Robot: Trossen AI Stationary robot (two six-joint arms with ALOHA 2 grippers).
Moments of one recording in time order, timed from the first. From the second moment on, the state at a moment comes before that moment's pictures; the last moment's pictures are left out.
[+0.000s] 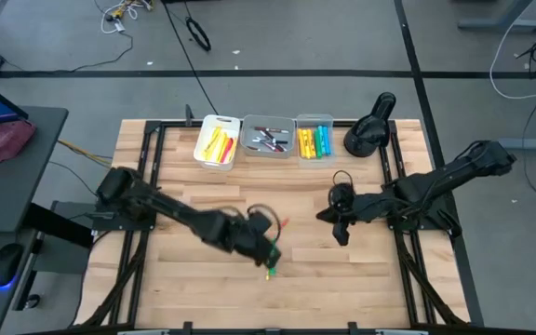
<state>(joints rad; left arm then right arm) -0.38 1.84 1.48 -0.63 -0.36 -1.14 0.38 1.08 0.85 -0.45 0.31 0.72</state>
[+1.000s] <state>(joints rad) -0.23 1.78 1.62 -0.28 -0.28 -0.69 0.30 0.90 0.66 0.19 0.28 0.64</state>
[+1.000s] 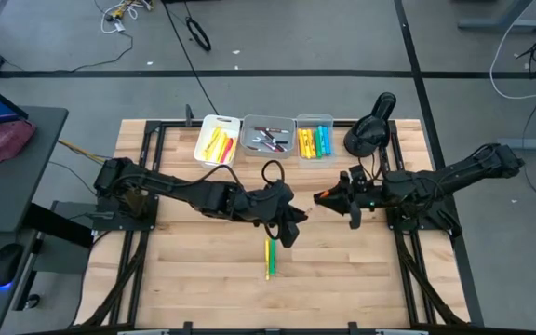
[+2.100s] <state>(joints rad) -0.08 1.52 1.28 -0.55 -0.21 -0.57 -0.06 1.26 1.30 -0.66 0.29 0.36</state>
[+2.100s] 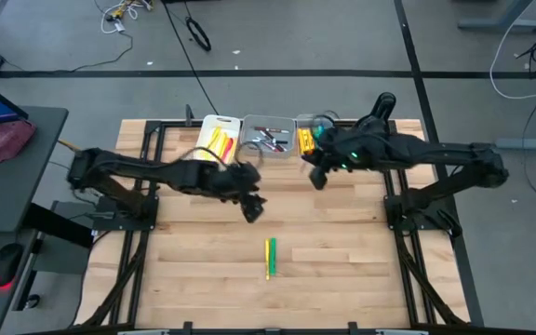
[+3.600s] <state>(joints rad) 0.02 1.06 1.03 -0.51 -0.14 -0.55 -0.46 2.02 1.61 -0.57 0.22 0.17</state>
